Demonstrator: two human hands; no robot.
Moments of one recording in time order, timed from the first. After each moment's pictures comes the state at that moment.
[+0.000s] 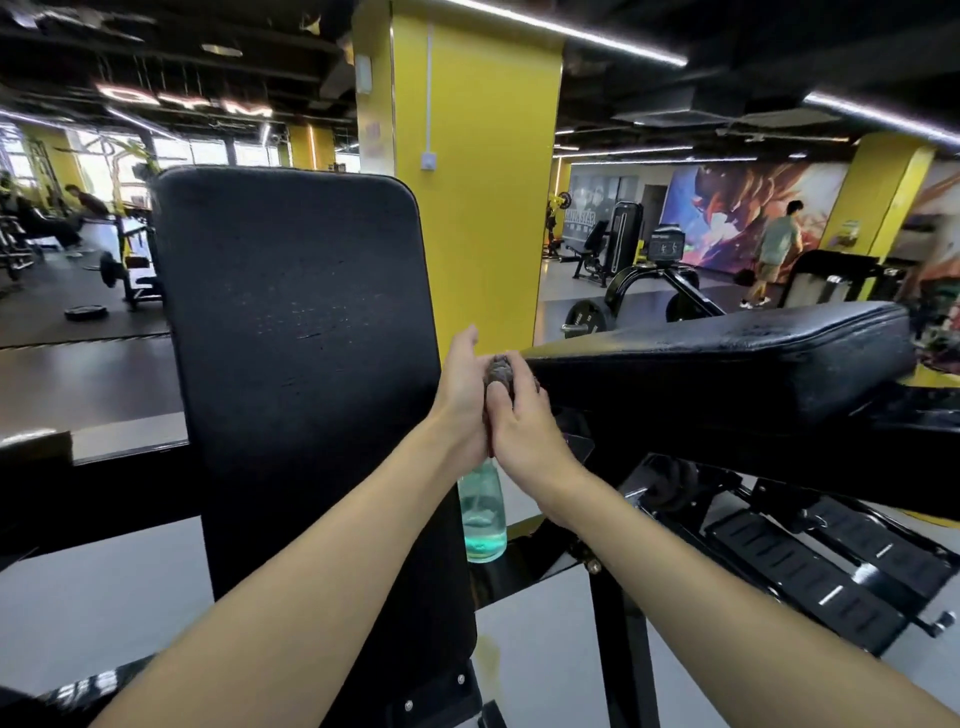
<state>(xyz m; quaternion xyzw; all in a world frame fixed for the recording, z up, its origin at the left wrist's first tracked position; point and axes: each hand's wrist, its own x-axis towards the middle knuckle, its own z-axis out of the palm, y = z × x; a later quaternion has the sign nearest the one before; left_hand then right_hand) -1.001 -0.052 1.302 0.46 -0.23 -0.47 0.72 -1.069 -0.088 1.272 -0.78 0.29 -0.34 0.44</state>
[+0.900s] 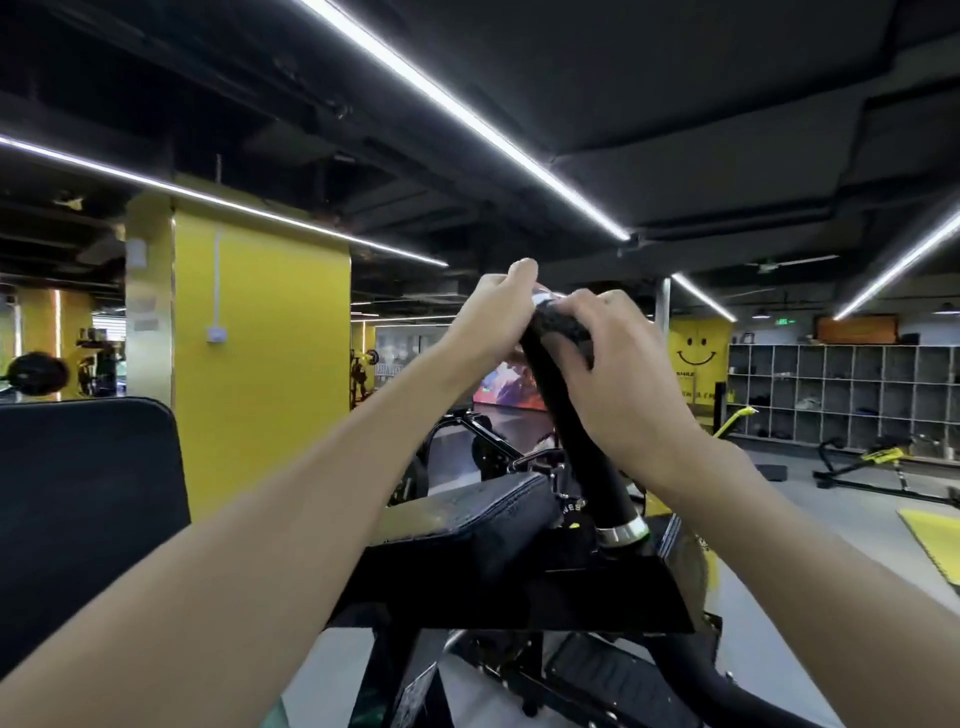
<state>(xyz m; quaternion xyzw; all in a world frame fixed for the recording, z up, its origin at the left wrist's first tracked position) -1.182 -0.096 1.542 0.43 -0.68 -0.17 0.57 -1.311 -0.075 1.497 -0.75 0.32 -0.56 -0.14</state>
